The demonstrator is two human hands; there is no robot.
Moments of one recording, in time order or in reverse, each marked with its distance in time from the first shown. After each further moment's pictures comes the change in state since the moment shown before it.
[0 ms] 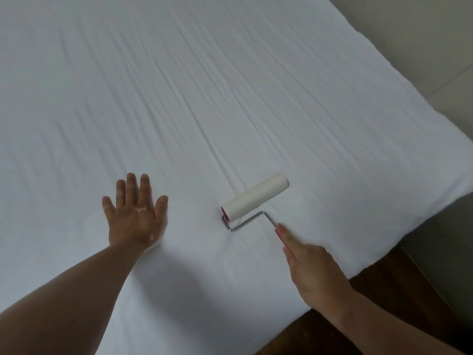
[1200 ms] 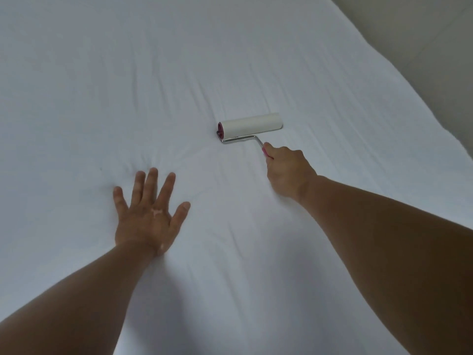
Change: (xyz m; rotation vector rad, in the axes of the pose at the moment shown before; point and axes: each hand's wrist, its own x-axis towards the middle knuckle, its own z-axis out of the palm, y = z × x) left_hand 0.219 -0.087 -0.035 0.026 0.053 0.019; right_hand 0.382 -0.287 -0.081 -0.328 0.058 -0.174
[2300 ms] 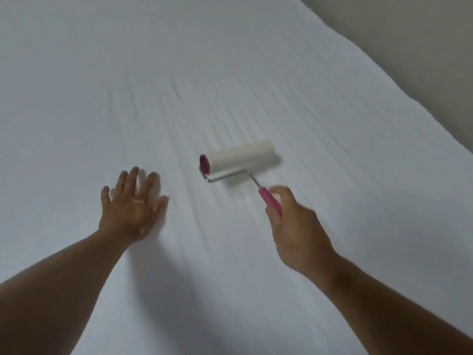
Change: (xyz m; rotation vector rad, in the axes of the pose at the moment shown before) left_hand -0.027 0.034 -0.039 0.058 0.016 -0.004; right_hand -0.192 0.078 0.009 0.463 0.138 0.083
